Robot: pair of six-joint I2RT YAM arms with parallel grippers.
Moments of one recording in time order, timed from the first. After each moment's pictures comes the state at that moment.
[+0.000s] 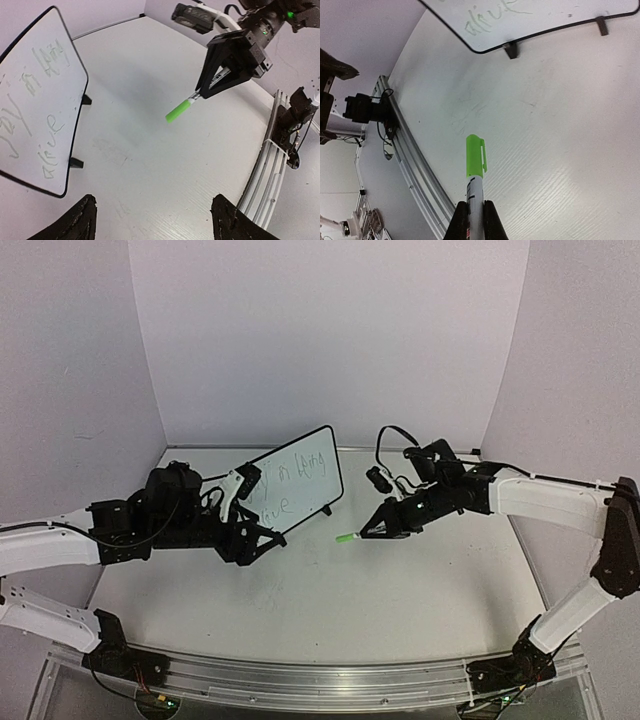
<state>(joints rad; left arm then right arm) -0.99 1.09 0.81 -0.17 0.04 -0.21 0.68 1.53 1.11 -0.45 -0.55 0.34</state>
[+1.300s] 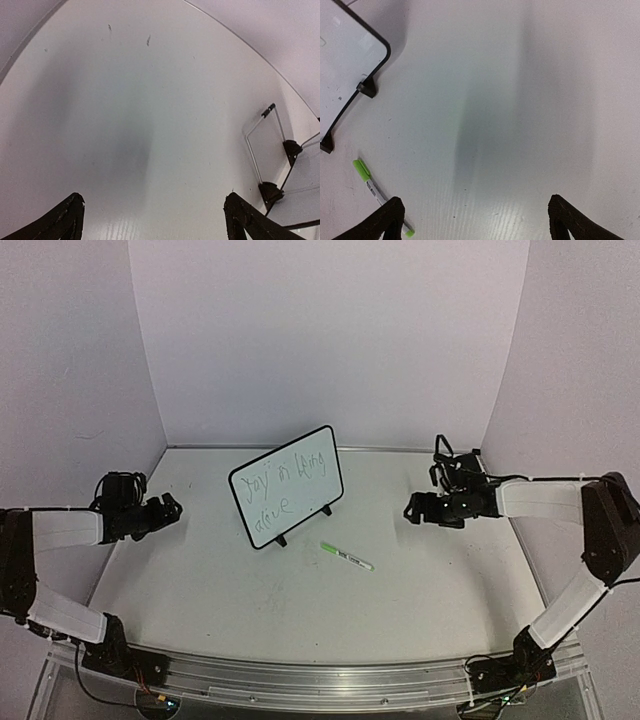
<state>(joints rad) -0.06 1.28 0.55 0.05 0.13 -0.46 0.39 1.62 0.95 -0.21 -0.05 0.36</state>
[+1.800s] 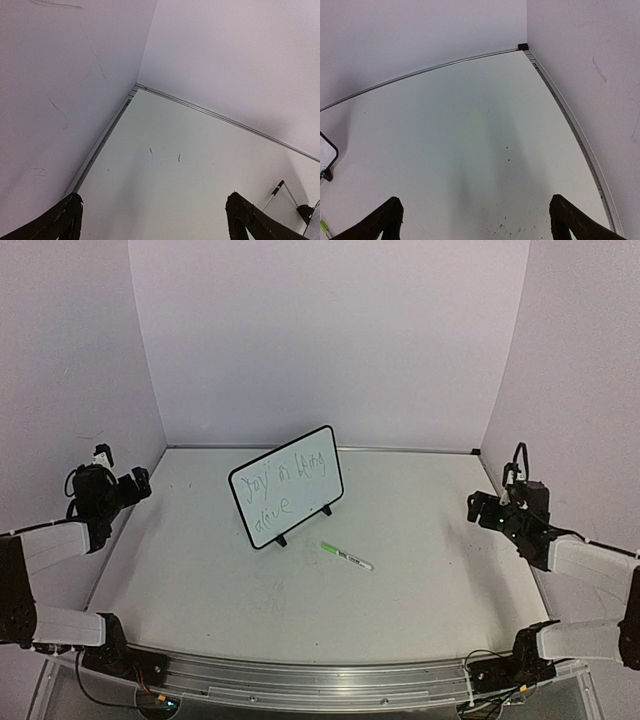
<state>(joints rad) 0.10 1.15 0.50 0.36 -0.01 -0.28 0.14 1.11 0.50 0.15 0.16 0.27</state>
